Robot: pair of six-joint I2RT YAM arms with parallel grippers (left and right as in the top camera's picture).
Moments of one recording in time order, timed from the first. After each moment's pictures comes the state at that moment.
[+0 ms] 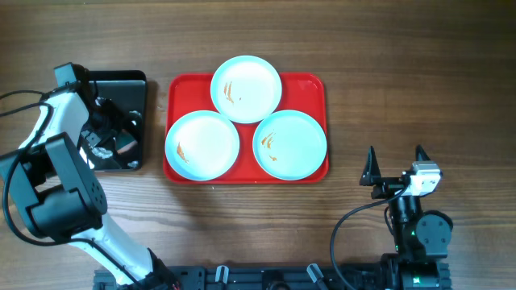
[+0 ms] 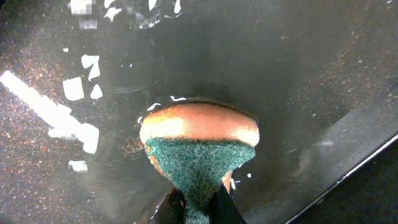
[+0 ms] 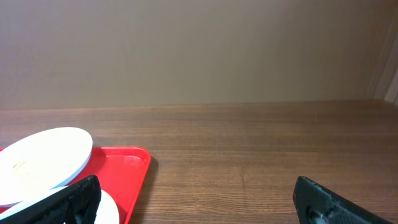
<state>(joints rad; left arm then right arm) 0.36 1.97 1.30 -0.73 0.03 -0.42 -0.01 0.02 0.01 0.00 -0.03 0.04</state>
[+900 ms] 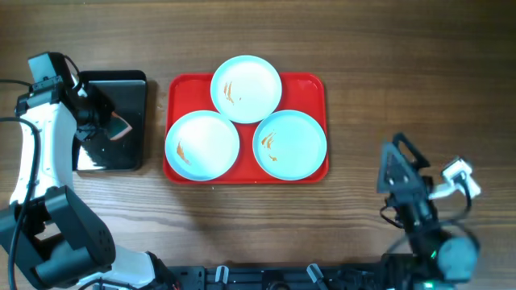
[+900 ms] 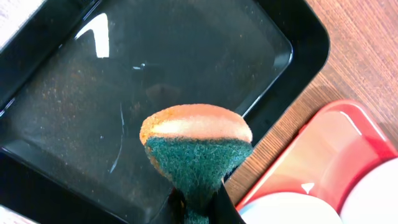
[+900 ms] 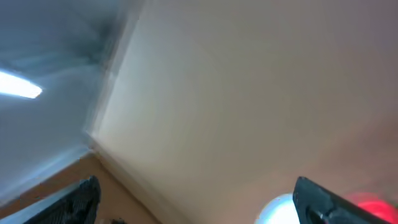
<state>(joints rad) 0.36 1.69 1.30 -0.82 0.11 -0.42 -0.01 0.14 0.22 0.22 -0.32 0.99</state>
